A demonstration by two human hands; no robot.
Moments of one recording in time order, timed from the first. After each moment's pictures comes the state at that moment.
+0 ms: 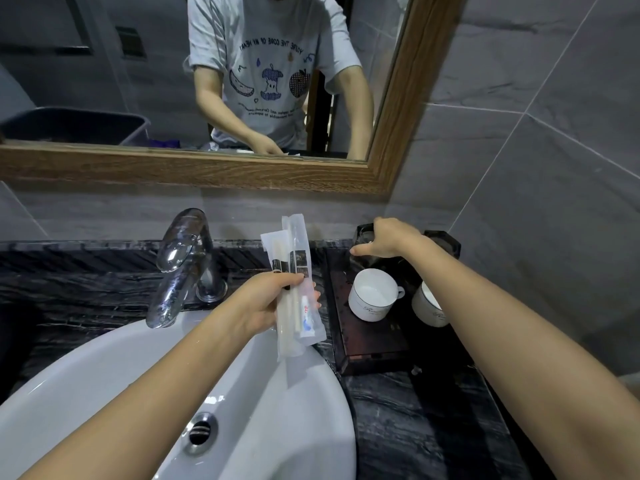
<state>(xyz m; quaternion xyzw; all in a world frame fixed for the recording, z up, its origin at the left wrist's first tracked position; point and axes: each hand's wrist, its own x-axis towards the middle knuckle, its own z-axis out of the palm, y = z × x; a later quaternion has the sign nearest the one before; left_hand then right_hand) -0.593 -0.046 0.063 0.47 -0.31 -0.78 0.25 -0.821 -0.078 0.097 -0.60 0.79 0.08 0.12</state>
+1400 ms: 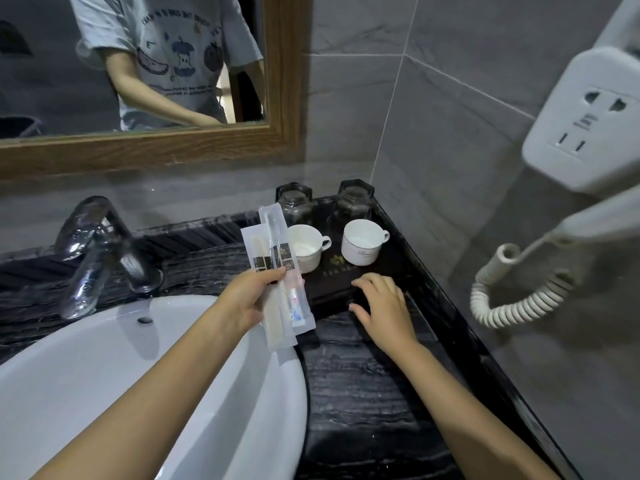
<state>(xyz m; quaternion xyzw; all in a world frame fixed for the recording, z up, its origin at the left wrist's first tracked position) -0.651 0.017 0.033 0.48 -0.35 -0.77 0.23 -0.840 0.142 -0.041 -0.57 0.79 -0.22 0.01</state>
